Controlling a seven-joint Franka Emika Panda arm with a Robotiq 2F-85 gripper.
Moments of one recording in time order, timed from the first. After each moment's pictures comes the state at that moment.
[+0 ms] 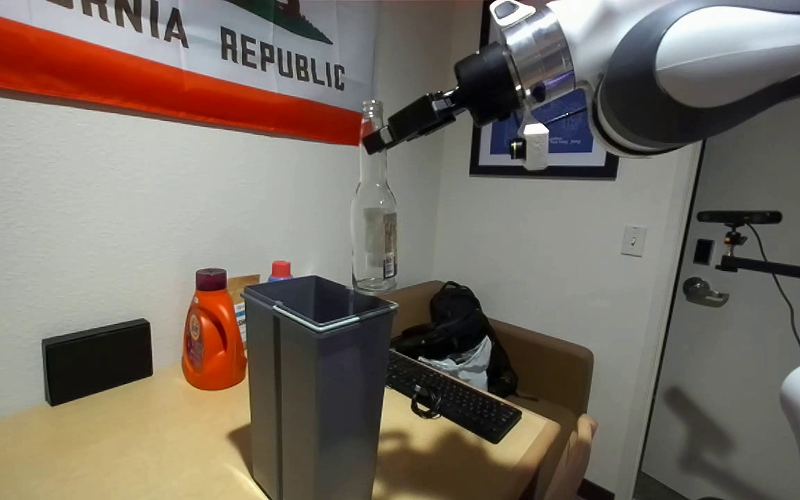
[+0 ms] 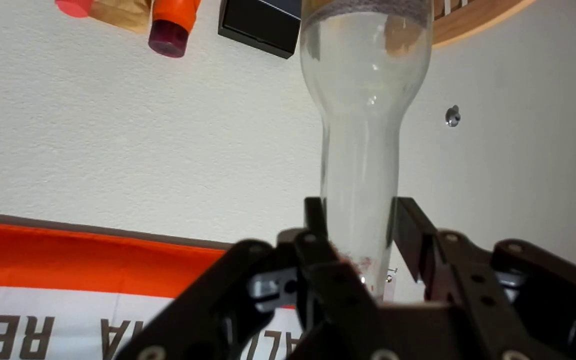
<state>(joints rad) 0.42 -0.69 -0.11 -2.48 -0.05 2.91 -0.23</state>
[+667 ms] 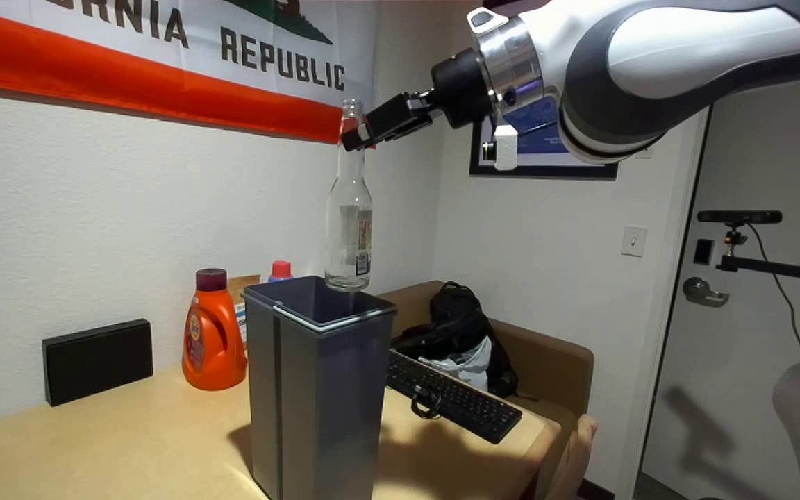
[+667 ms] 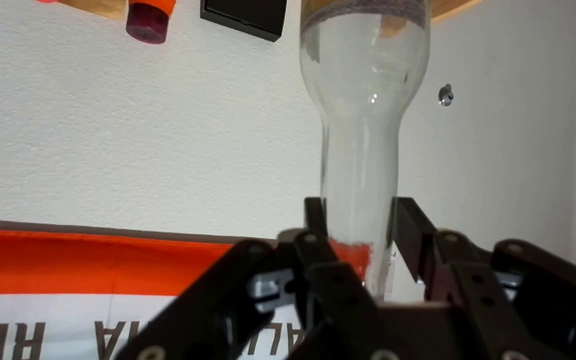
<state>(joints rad) 0.50 -0.61 -0.18 -2.43 0.01 2.97 -0.27</state>
